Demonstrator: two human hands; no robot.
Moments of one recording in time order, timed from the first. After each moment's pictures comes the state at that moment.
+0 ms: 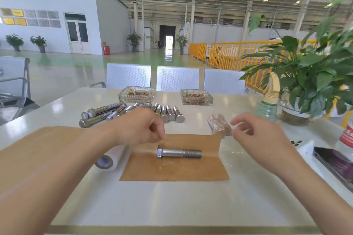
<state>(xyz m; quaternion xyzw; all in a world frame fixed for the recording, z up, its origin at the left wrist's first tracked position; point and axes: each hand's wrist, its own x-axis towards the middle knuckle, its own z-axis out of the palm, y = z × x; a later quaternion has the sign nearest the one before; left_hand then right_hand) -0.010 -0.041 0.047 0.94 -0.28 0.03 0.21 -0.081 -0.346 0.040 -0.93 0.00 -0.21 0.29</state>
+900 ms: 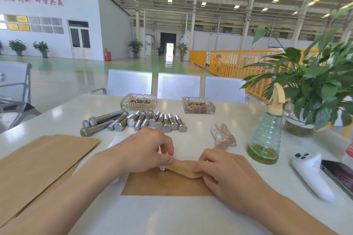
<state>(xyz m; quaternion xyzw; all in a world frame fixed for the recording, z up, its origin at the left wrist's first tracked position) -0.020 -0.051 0.027 0.94 -0.29 0.06 0.16 -0.075 -0.307 -0.005 -0.93 -0.30 -0.21 0.02</state>
